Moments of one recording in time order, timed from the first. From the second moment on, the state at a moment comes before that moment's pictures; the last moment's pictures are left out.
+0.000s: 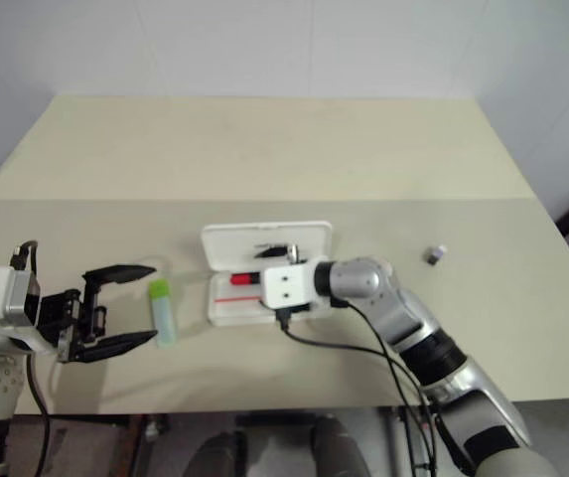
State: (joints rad) left arm -0.10 0.68 0.36 -0.07 -0.74 0.06 -1.39; right arm -0.66 -0.45 0.47 0.00 -0.22 -0.03 0.91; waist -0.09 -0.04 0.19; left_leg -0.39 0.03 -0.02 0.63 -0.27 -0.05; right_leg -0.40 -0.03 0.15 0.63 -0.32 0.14
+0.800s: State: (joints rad) left arm 0.10 0.63 0.47 -0.17 -0.64 -0.07 -1.18; right arm -0.46 -0.63 0.01 -0.44 0.45 0.49 1.07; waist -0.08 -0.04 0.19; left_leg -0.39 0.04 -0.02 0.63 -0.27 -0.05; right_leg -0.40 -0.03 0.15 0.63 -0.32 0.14
